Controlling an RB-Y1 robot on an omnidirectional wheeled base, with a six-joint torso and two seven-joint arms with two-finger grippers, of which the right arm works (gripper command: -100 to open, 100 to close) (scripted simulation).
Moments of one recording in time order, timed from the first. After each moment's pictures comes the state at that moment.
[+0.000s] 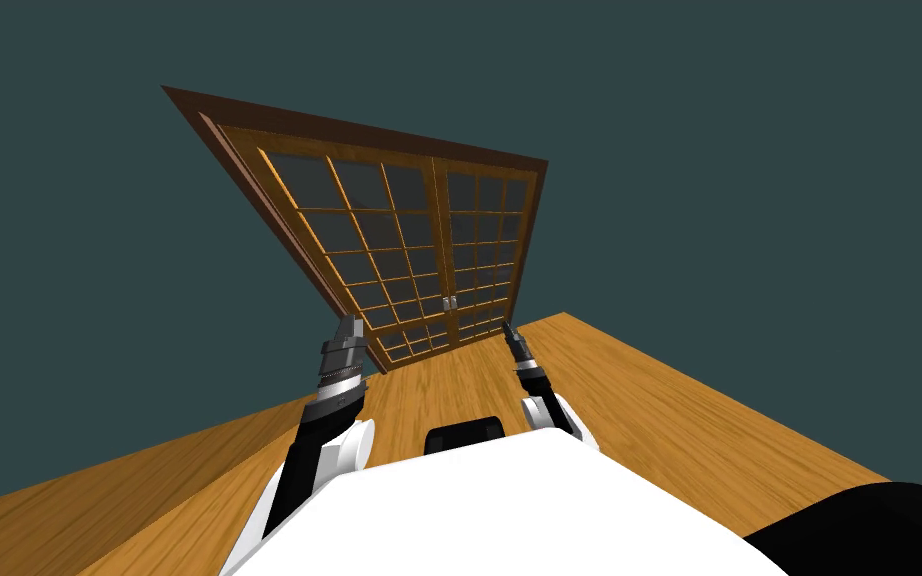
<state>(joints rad) 0.40 -0.10 0.06 -1.78 0.01 -0.58 0.63</state>
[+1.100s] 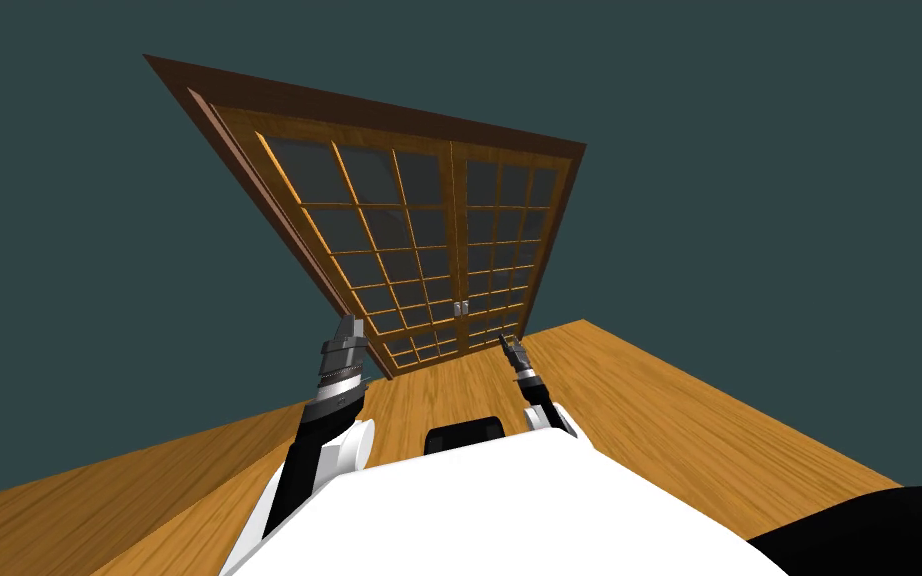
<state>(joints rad) 0.34 -0.14 0.06 -1.51 0.01 -0.67 0.87</state>
